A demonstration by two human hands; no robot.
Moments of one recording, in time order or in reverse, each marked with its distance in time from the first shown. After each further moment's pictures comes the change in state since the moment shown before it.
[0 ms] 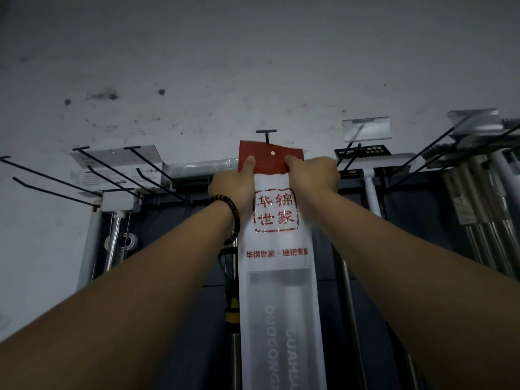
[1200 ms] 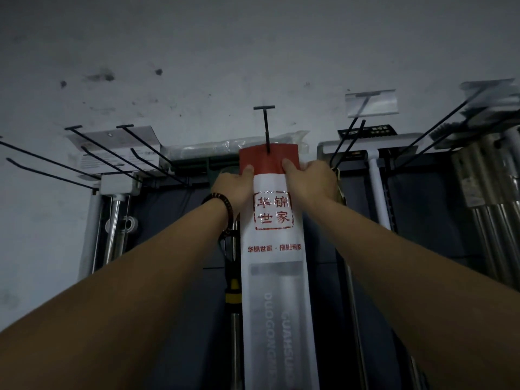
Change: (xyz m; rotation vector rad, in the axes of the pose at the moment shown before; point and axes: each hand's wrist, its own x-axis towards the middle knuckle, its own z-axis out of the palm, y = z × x) left_hand -0.004 -0.044 0.001 0.064 -0.162 -0.066; right_hand -0.002 0.054 0.002 -0.192 -0.077 -0.101
